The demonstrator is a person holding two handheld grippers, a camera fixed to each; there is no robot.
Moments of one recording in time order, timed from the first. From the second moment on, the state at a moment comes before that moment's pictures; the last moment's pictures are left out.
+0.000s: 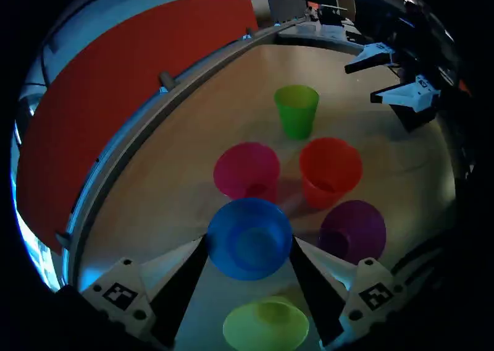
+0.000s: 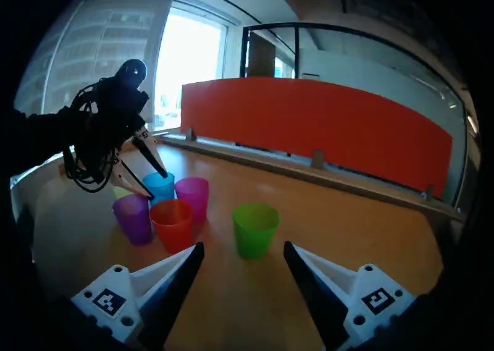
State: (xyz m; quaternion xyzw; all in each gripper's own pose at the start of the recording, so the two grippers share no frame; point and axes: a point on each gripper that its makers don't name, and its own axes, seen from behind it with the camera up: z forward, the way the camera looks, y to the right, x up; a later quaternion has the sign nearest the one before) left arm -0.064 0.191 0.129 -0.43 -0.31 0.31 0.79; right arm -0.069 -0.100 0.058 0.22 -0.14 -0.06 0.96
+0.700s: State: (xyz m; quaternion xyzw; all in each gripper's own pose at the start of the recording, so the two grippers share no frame) left arm -0.003 0.167 0.123 -0.40 -0.26 0.24 0.85; right arm -0.073 -0.108 0.086 0.23 -0.17 -0.08 0.96
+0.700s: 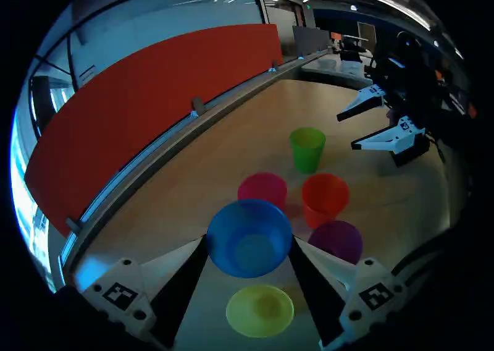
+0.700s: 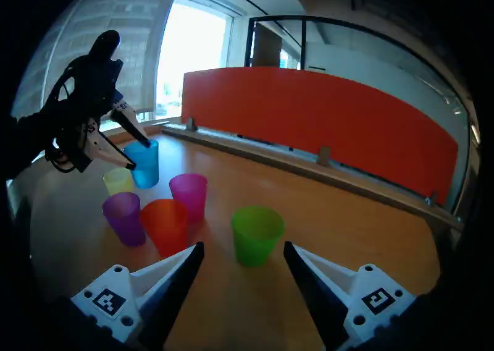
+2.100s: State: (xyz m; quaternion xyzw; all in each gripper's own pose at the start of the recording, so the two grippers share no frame) left arm 0.078 0.142 0.048 -0.36 -0.13 0.08 0.92; right arm -0.106 -0.108 0.126 0.24 -0.22 -0.10 0.94
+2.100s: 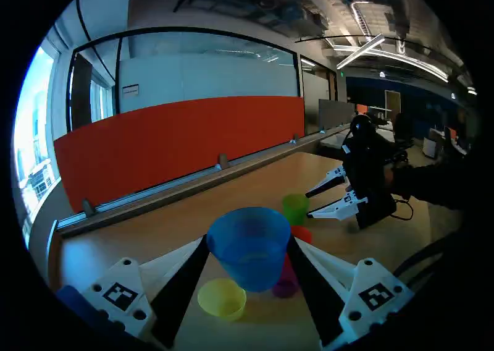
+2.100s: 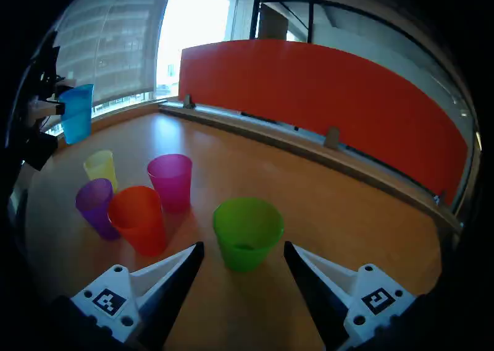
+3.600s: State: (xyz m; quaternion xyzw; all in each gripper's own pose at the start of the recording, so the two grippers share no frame) left arm 0.059 0.107 0.005 -0.33 -0.14 0.06 0.93; right arm -0.113 -0.121 0.153 0.24 -0.21 -0.10 0.94
